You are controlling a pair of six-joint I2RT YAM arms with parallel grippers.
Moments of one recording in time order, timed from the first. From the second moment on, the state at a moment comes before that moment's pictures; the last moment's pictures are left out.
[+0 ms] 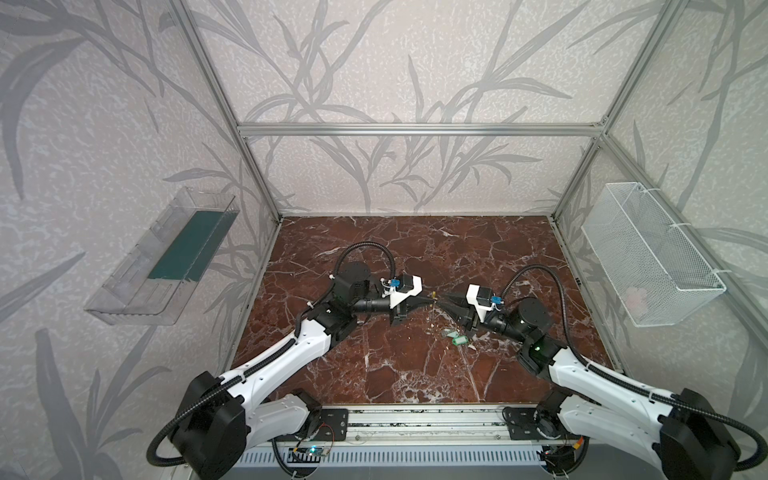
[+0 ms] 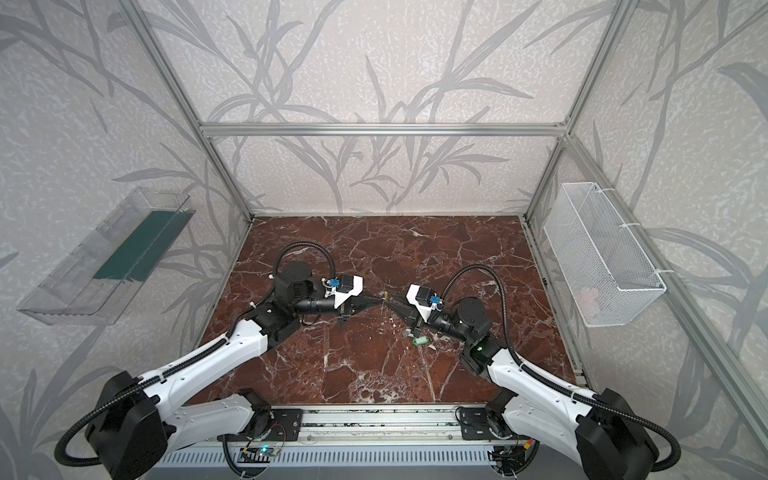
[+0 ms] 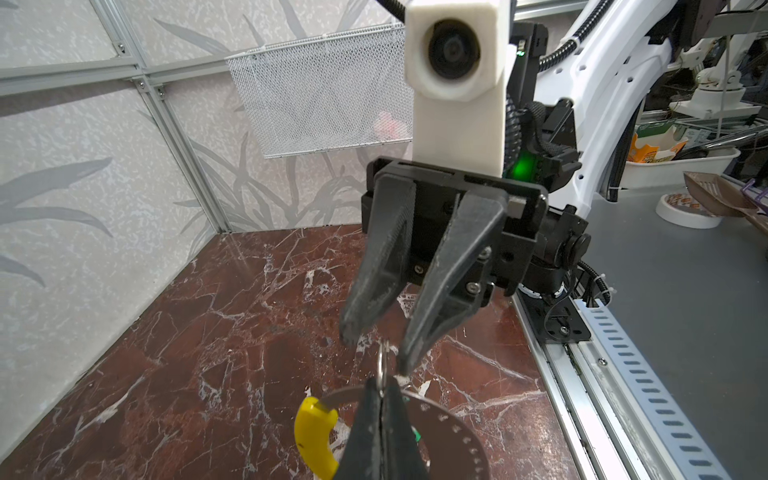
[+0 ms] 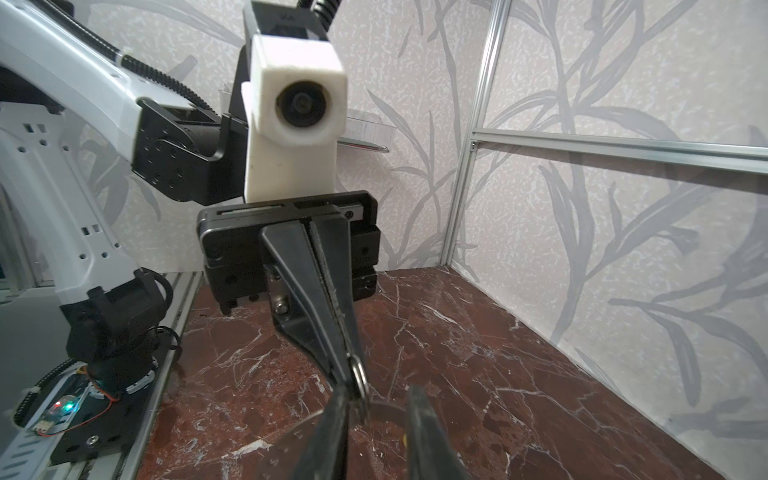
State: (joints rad) left arm -0.58 1.16 0.76 0.19 0.86 0.32; right arm 0.67 0.98 0.40 0.70 -0.48 -0.06
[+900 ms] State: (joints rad) left arm -0.48 1.02 0.71 -0.12 0.53 0.54; right arm 0.78 1.12 0.60 -0.31 0.10 0.36
